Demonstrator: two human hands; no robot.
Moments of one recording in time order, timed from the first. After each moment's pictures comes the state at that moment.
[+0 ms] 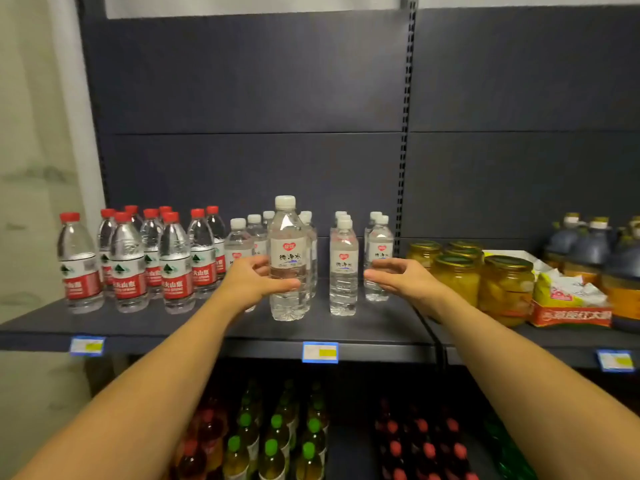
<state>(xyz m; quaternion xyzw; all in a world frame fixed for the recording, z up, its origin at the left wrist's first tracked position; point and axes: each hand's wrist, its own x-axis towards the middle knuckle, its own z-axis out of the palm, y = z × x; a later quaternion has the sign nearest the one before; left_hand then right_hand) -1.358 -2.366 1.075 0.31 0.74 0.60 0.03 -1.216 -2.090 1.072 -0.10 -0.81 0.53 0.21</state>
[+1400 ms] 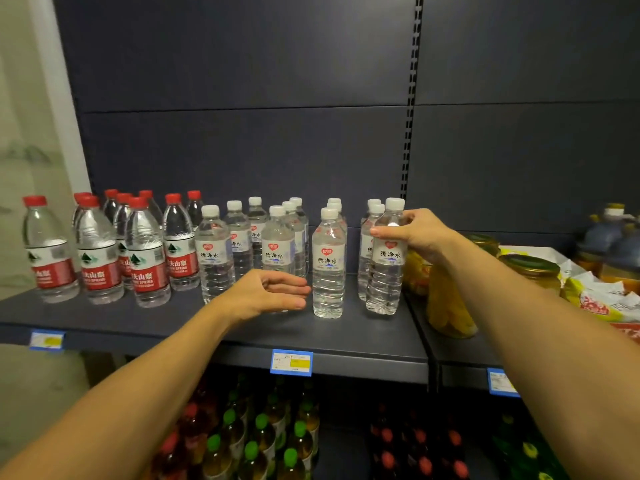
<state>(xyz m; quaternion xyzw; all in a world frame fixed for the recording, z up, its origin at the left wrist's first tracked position) -1.387 -2.299 1.041 0.40 0.71 0.55 0.17 -1.271 -1.993 1.128 -0.09 -0.80 0.55 0.23</state>
